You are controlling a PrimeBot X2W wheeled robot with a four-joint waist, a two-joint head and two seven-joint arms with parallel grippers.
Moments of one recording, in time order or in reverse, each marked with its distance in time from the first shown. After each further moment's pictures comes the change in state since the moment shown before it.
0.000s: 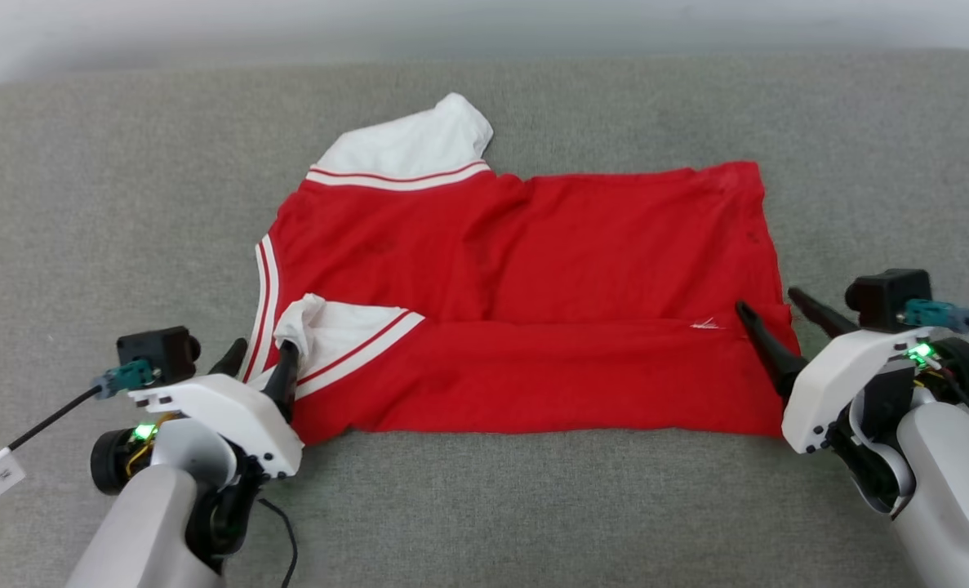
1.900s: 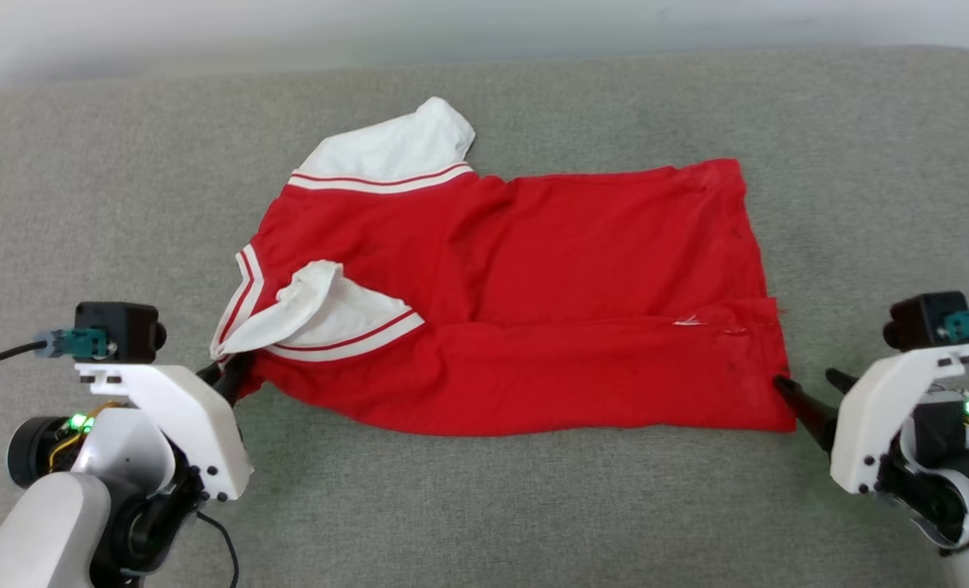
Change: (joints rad) left arm 0.126 0.244 -0.009 -0.469 -0.061 0.106 0.432; right arm 0.218 0.037 -0.293 -0.361 -0.008 0.000 0.585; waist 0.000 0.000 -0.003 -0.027
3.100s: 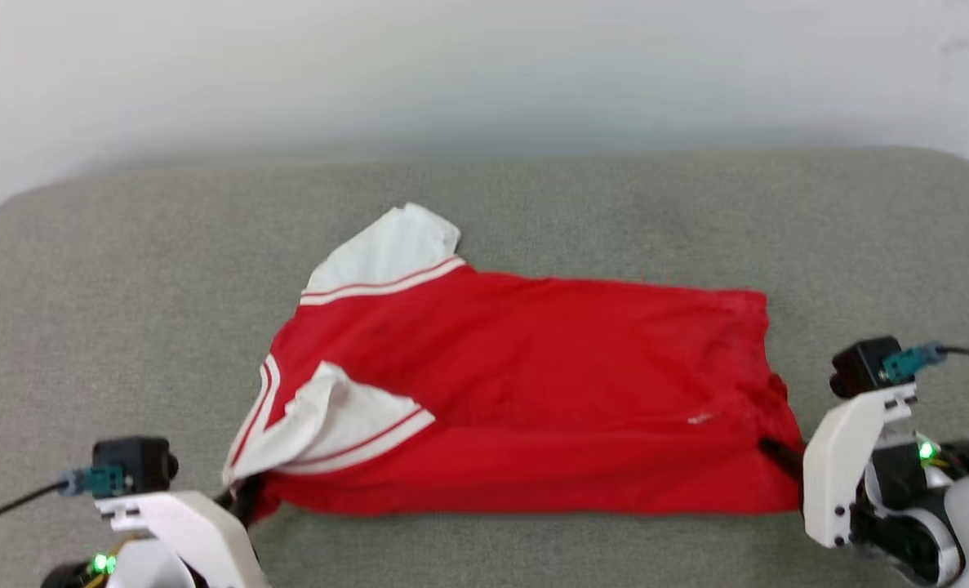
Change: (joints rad) left arm 0.251 -0.047 0.011 -0.054 -0.020 0.091 -0.100; right arm 0.019 -0.051 0.153 0.033 0.087 0.000 0.049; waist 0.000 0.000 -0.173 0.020
